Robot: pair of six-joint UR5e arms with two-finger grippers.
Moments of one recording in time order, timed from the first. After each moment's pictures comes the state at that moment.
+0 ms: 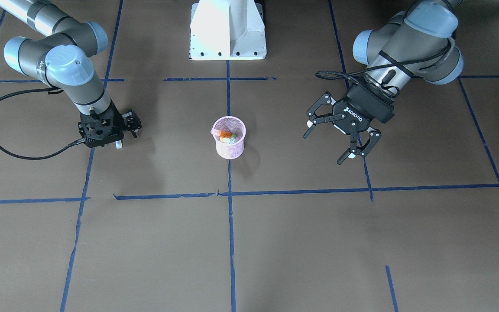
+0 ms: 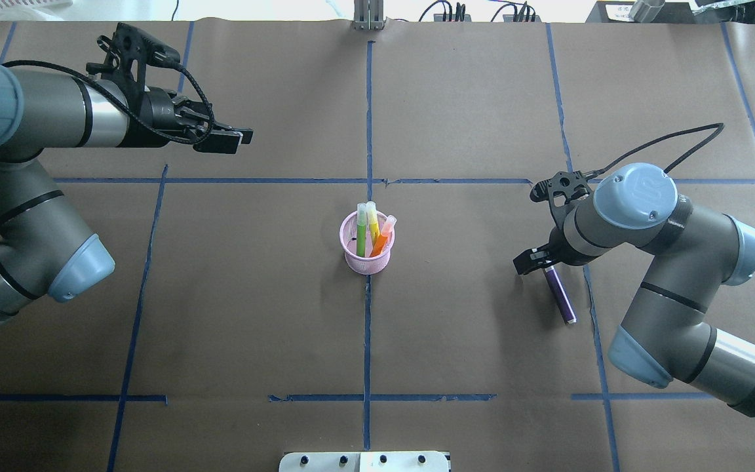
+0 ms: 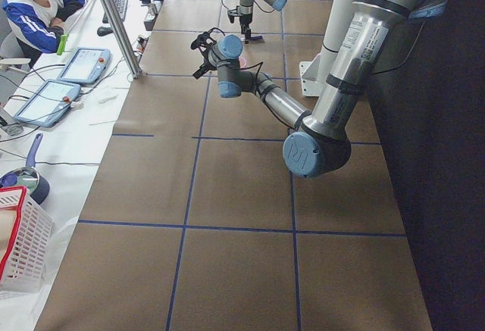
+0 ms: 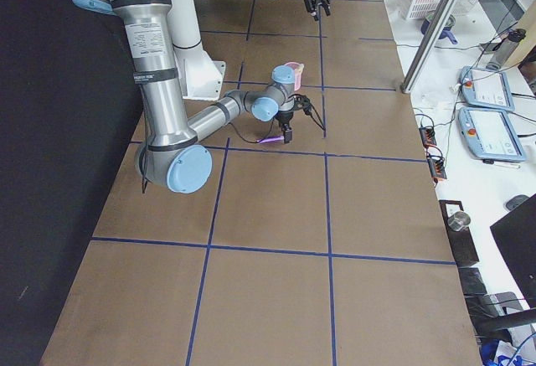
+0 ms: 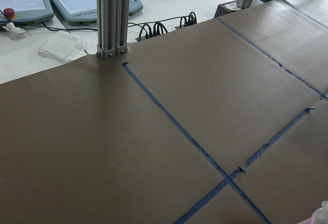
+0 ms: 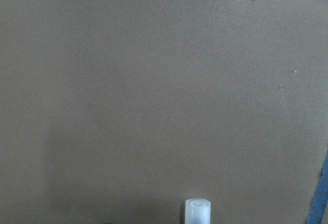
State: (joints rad) left arm -0.82 -1.97 -1.70 -2.47 -1.91 -0.68; right arm 0.63 -1.34 1.75 -1.30 1.95 0.82
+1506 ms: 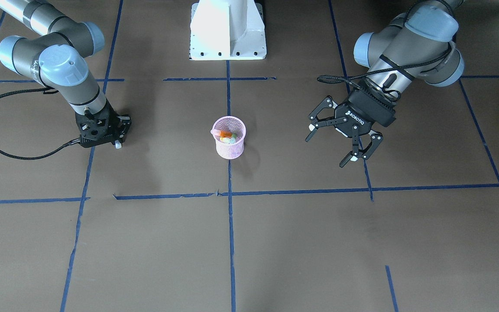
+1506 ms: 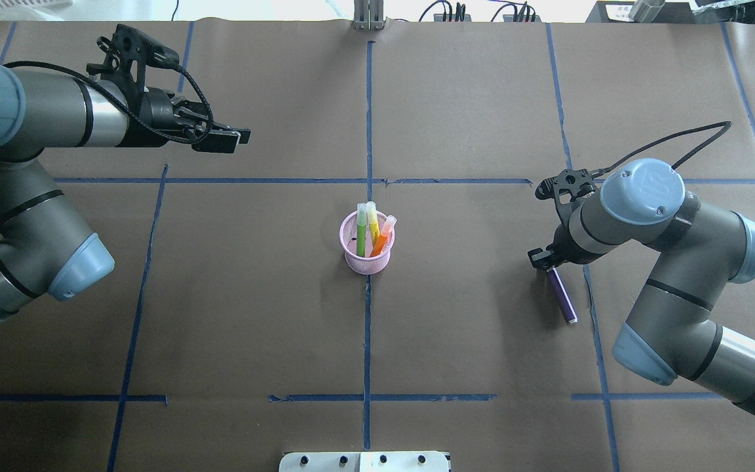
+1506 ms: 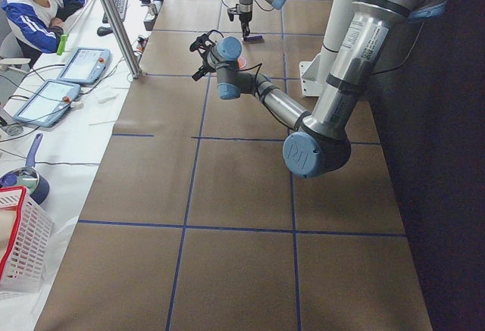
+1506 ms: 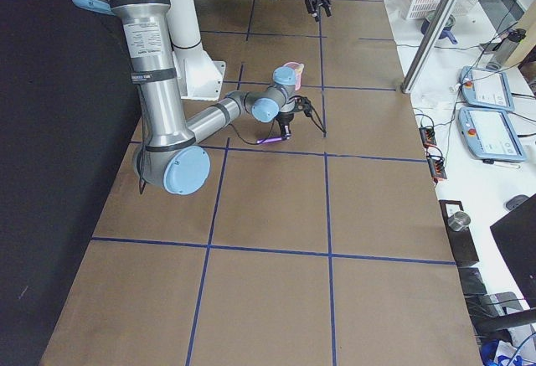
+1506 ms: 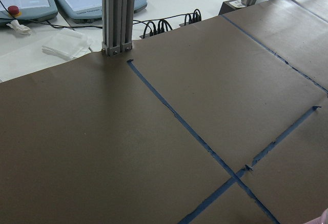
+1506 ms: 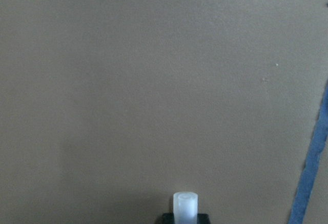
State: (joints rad) left arm -0.82 -1.97 -1.69 -2.48 -1.90 -0.68; right arm 0.64 -1.35 1.76 -1.30 1.97 0.82
